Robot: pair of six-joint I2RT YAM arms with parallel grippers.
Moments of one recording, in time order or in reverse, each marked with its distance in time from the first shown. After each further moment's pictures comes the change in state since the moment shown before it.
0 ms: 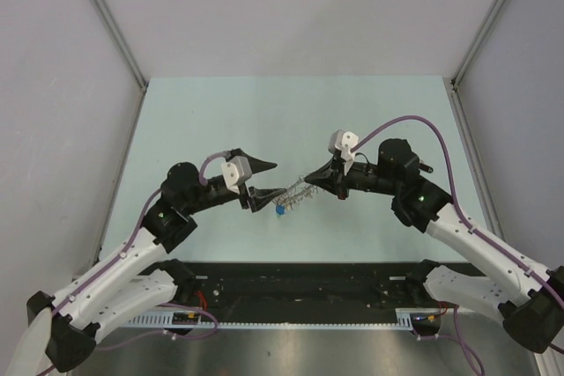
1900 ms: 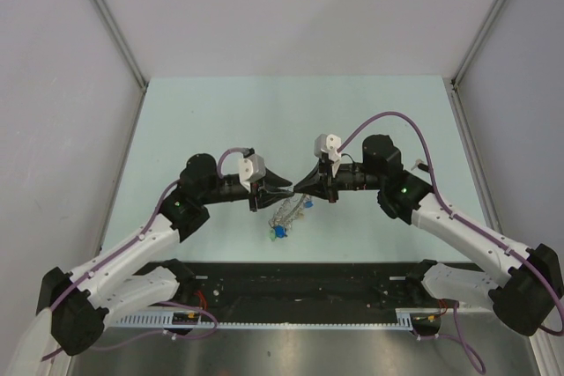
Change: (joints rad) left arm 0.012 0.160 -0.010 0.066 0.192 -0.051; right arm 0.001 0.127 0.000 0.090 -0.212 0.009
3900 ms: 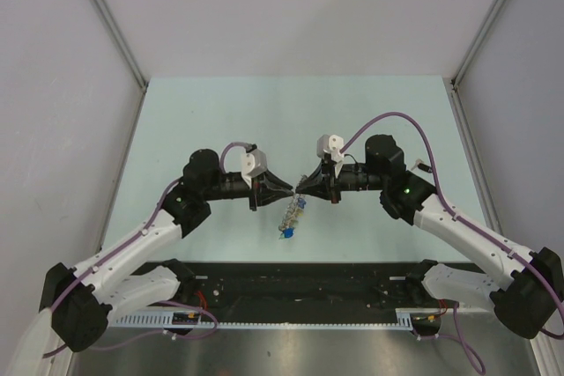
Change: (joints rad) left arm 0.026 0.037 0.021 -0.036 0.053 -0.047; right arm -0.009 -0.019 0.000 -0.024 -0.019 -0.008
